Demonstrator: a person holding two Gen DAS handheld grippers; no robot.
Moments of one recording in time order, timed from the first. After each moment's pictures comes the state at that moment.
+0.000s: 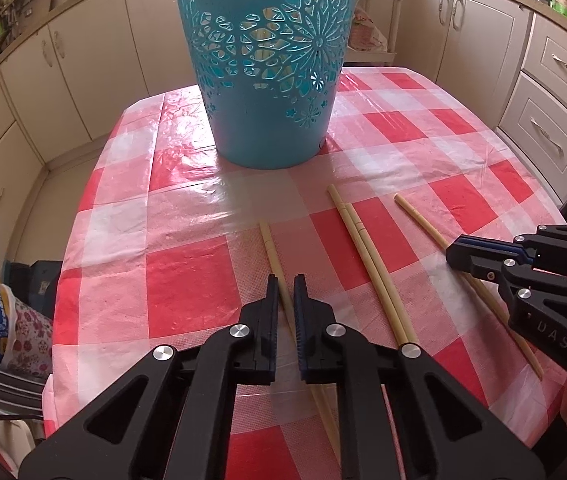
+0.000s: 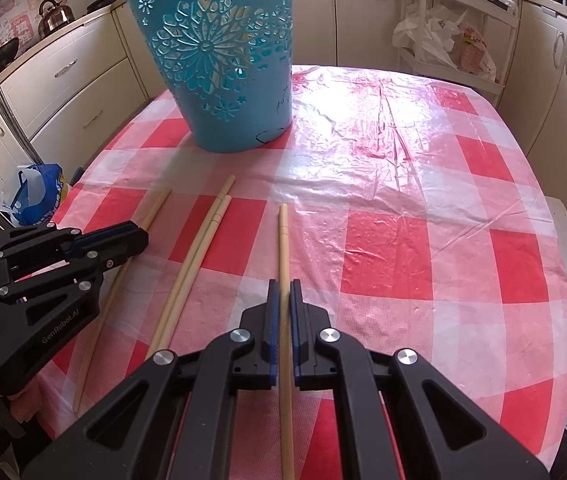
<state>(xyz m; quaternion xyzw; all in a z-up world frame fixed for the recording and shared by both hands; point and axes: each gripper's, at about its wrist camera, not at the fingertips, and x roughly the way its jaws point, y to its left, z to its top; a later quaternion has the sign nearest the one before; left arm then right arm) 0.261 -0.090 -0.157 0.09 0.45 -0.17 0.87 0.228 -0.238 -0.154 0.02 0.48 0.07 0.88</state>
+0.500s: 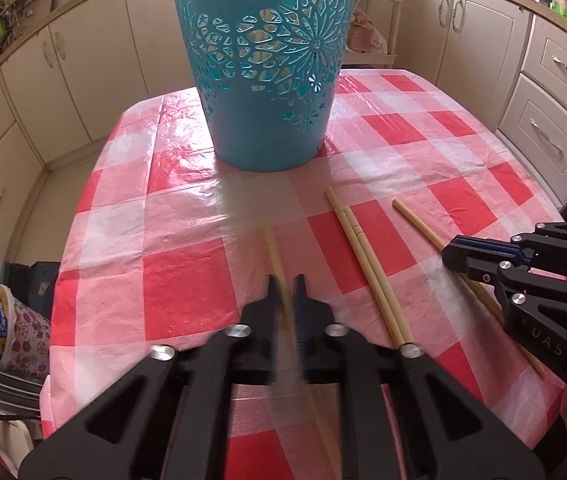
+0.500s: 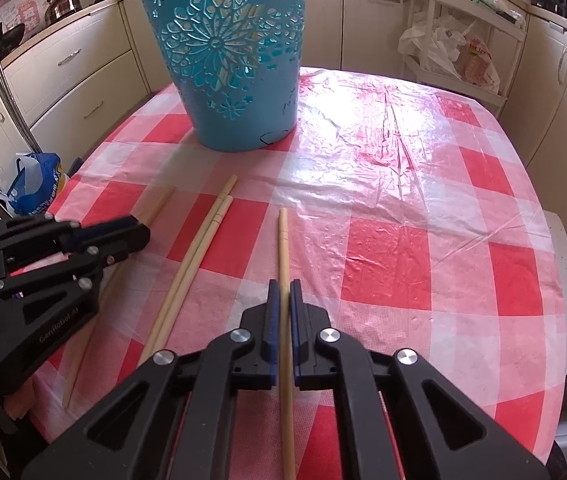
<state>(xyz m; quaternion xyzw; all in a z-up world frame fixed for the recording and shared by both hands) 0.260 -0.091 -0.157 0.09 0.44 -0.17 0.88 0.229 -0.233 -0.153 0.00 0.47 0.08 0.88</state>
